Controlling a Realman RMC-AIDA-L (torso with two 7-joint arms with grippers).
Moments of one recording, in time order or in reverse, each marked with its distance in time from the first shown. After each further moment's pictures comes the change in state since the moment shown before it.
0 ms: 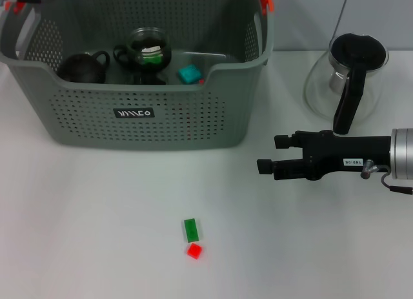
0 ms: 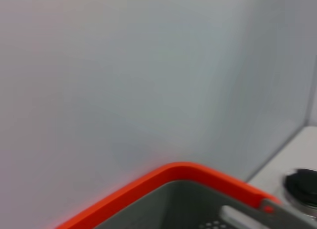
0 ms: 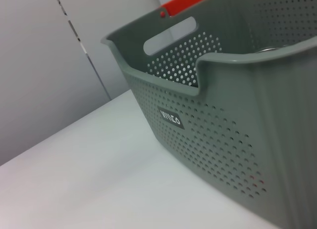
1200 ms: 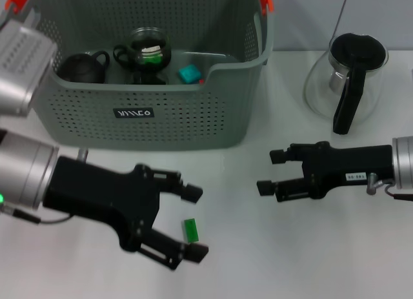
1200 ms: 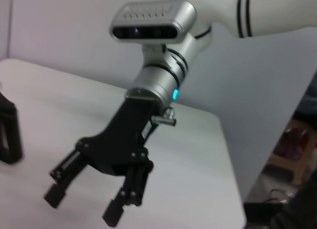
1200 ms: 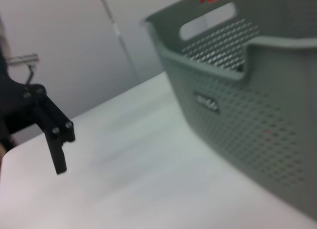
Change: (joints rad) left arm 0.340 -0.110 0.069 -0.056 -0.294 0.648 0.483; right arm 0.007 -0.011 -0.009 -0.002 -0.043 -0.081 -0.056
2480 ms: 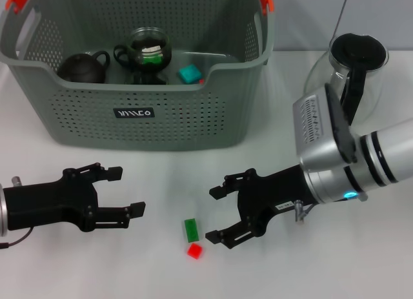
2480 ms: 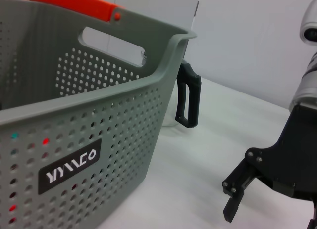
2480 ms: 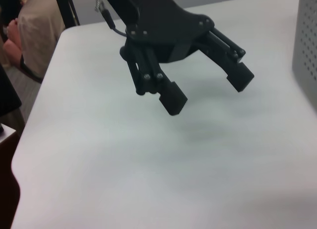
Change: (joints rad) left arm 0.115 0.006 -0.341 -0.360 0.083 -0.322 0.380; right arm 0.193 0.070 -0.318 0.128 -0.002 0.193 -0.172
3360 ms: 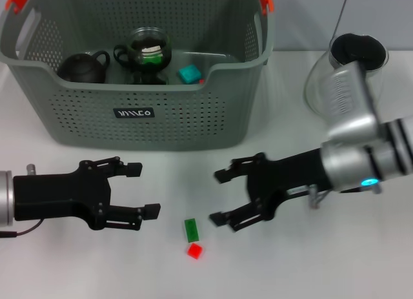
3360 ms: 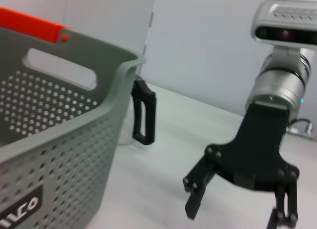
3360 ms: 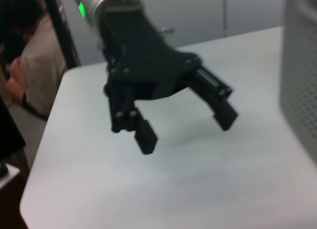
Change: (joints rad) left arm -0.058 0.018 0.020 0.005 0.000 0.105 -0.012; right arm -0.074 -0.066 -0.135 -0.097 0.226 -0.065 0.077
